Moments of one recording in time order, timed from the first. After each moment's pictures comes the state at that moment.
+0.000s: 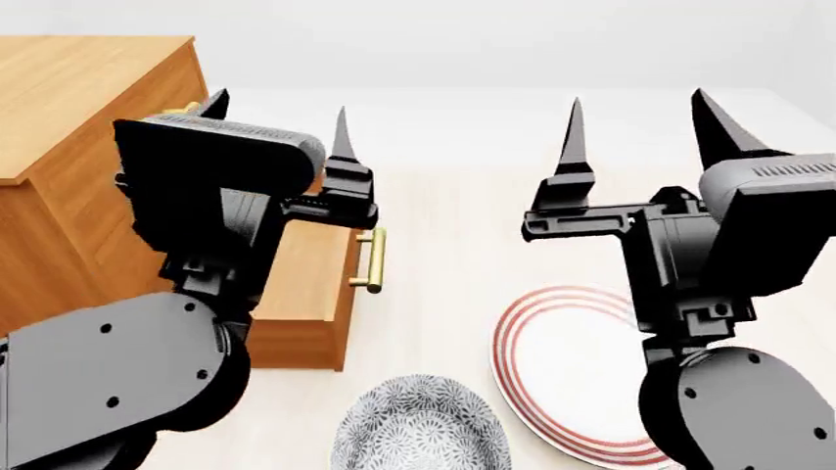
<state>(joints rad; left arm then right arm) -1.27 -0.81 1.26 0.50 -1.06 -0.10 -1.04 0.55 0.38 -0.18 -0.78 0.40 0.71 0.41</state>
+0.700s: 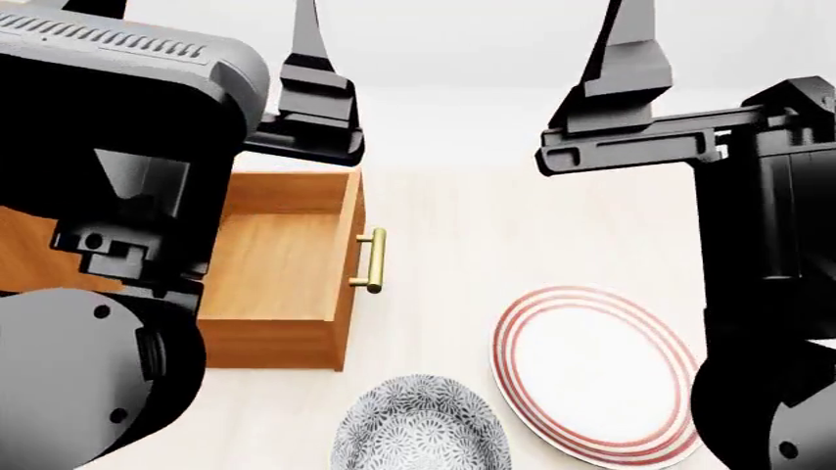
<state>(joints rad) -1.46 -0.85 1.18 0.70 -1.03 -0.21 -1.15 0.86 0.43 -0.22 -1.02 0.48 0.88 0.53</state>
